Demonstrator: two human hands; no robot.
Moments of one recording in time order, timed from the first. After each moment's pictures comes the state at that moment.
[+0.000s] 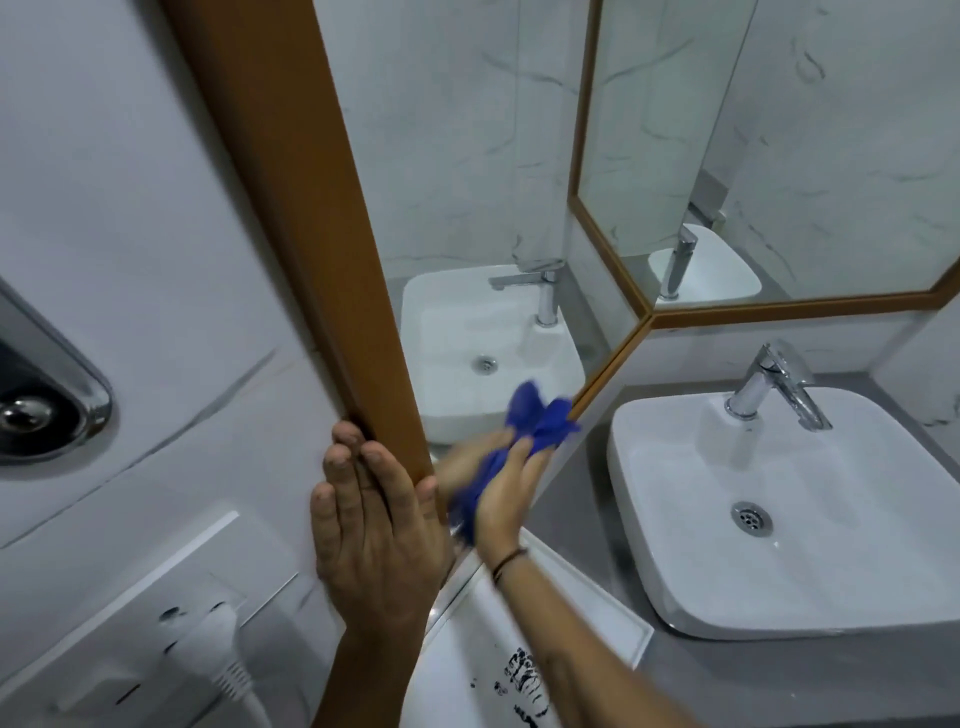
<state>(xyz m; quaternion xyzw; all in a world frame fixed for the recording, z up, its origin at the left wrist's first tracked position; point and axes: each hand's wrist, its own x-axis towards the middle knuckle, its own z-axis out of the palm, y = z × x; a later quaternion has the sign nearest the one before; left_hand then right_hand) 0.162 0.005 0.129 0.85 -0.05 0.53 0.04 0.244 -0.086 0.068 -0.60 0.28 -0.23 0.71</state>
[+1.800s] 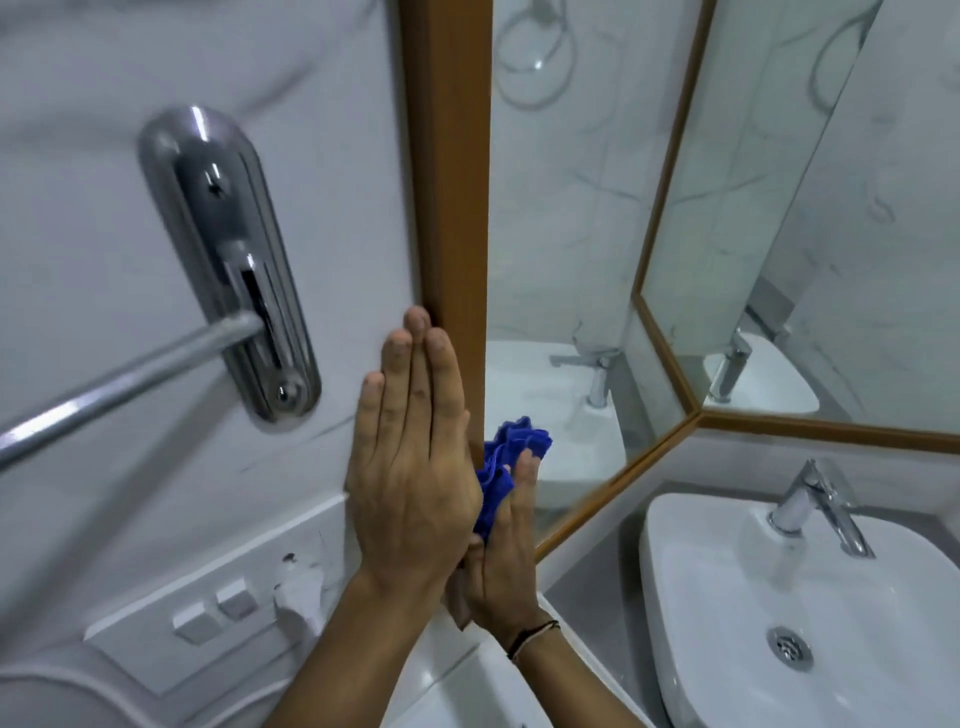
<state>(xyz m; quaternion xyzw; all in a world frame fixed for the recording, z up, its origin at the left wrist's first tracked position) 0.153 0.010 0.285 0.83 -0.03 0.55 0.04 0.191 -0.075 0.113 -0.80 -0.16 -0.32 0.48</state>
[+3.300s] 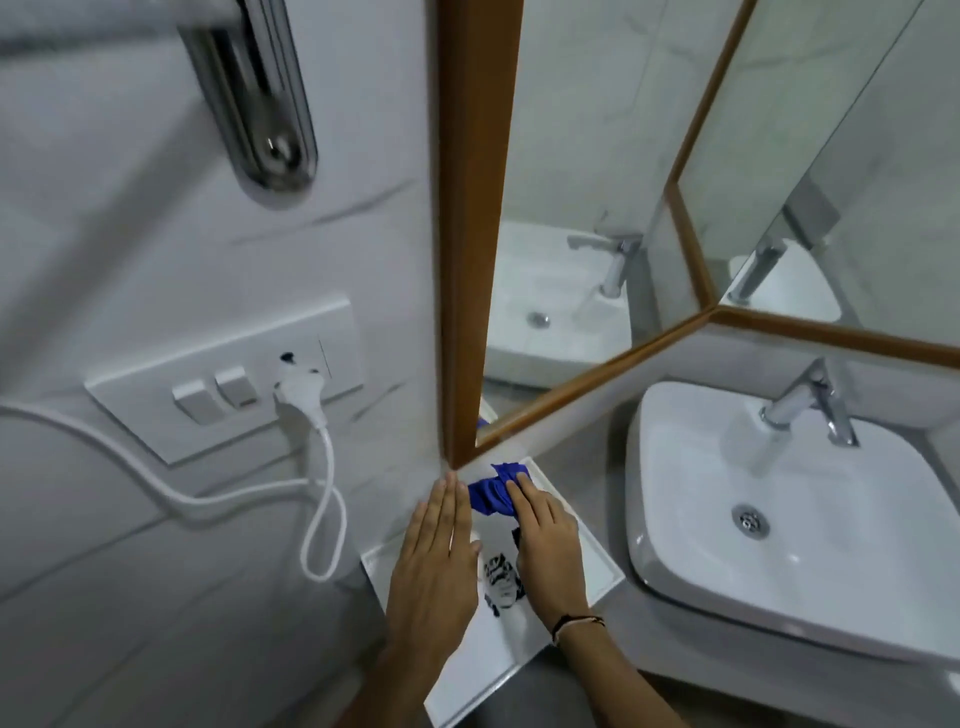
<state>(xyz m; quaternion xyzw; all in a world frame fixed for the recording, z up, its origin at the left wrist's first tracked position) 0.010 -0.024 0.019 0.99 0.00 0.12 0.05 0.077 -0.179 -0.026 -0.97 -0.13 -0.05 0.22</state>
